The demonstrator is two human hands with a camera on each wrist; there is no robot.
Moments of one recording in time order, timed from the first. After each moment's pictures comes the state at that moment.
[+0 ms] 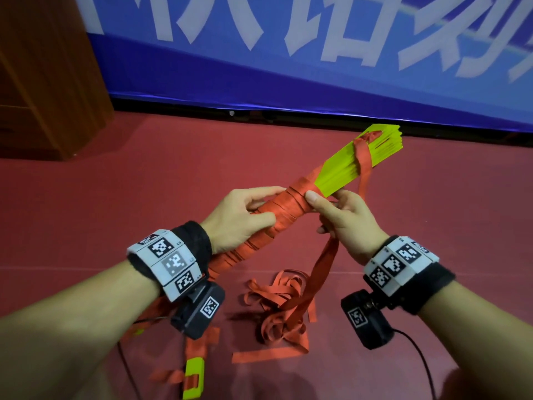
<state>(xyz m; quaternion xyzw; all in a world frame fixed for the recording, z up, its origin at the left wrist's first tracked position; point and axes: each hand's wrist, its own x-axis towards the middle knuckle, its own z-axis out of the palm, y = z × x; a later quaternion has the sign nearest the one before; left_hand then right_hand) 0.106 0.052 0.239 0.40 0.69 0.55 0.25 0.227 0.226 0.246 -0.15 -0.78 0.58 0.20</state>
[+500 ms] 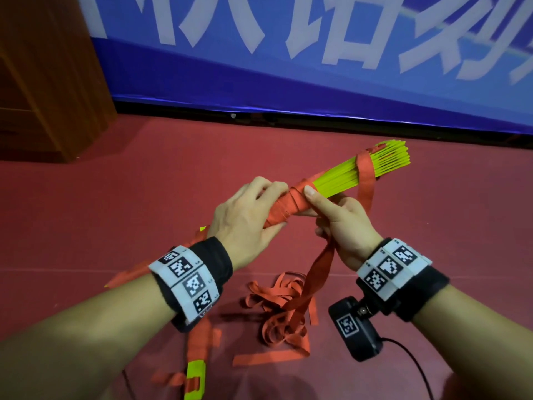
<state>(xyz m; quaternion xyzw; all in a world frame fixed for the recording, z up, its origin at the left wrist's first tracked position) 0.118 0.059 0.224 0.48 0.81 0.28 -0.18 0.219 0.215 0.244 -0.22 -0.68 0.67 0.22</state>
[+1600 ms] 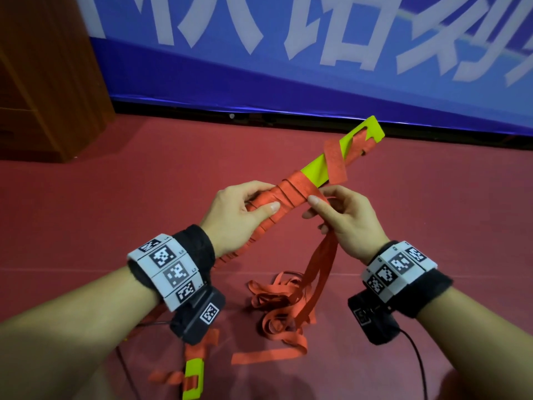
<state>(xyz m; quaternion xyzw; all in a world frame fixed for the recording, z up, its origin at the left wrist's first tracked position) 0.106 0.052 0.233 0.38 0.74 0.54 0.10 0.232 0.235 0.243 -0.15 -0.79 0.55 0.23</state>
